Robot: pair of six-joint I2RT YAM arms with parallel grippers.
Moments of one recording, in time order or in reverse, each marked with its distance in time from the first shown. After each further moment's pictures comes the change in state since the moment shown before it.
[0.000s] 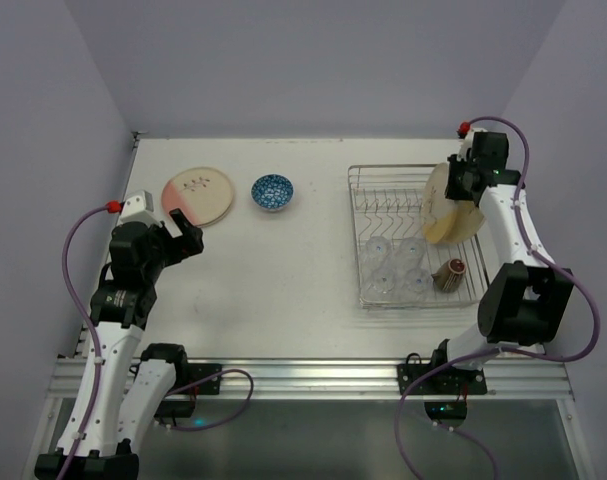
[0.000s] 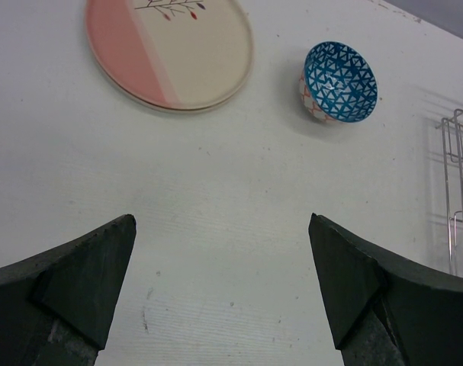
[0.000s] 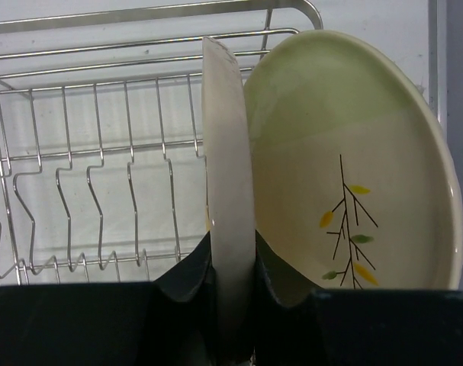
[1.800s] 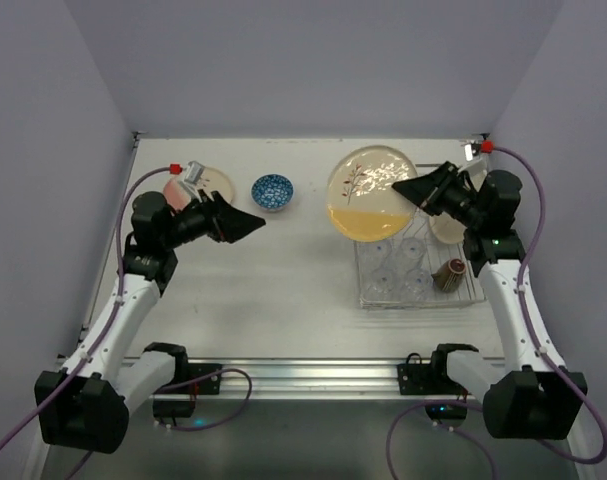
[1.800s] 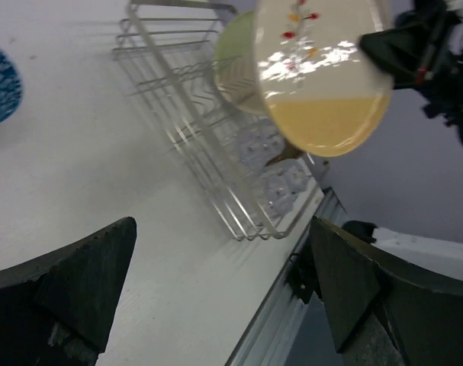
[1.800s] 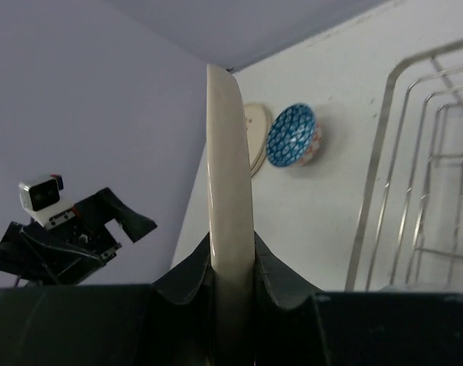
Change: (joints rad) left arm -0.055 0.311 -0.026 0.553 0.826 -0.219; right arm 0.050 -0.533 -0.387 0.515 -0.650 0.806
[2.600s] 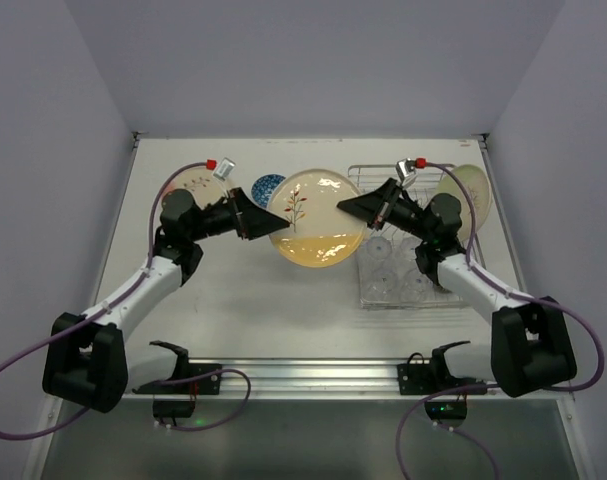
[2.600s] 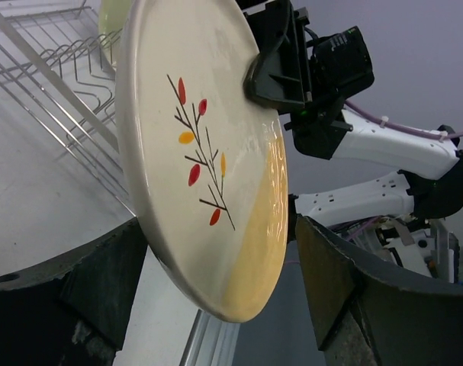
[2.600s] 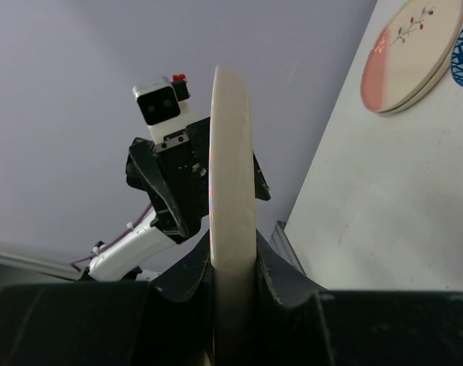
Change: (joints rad) left arm -0.179 0.234 -0.032 0.530 0.146 -0.301; right arm 0.322 0.257 -0.318 0.868 -0.123 0.576
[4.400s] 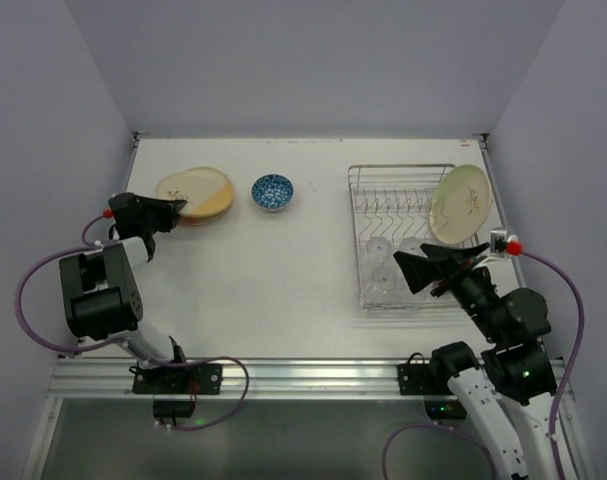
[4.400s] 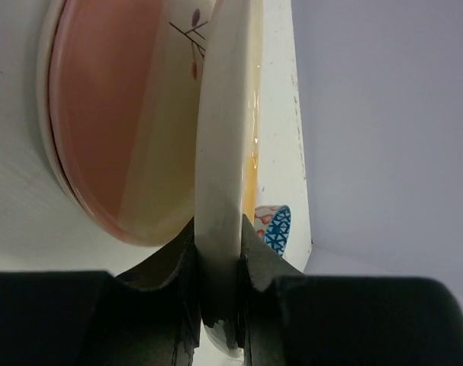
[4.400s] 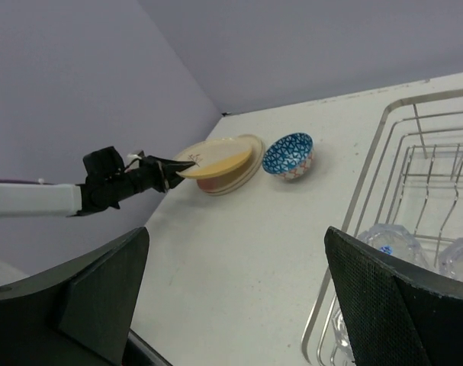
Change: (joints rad) left arm 0.595 0.378 0.025 -0.180 -0.577 -0.267; right arm 0.037 -1.052 0.029 -1.106 0.558 -0.737
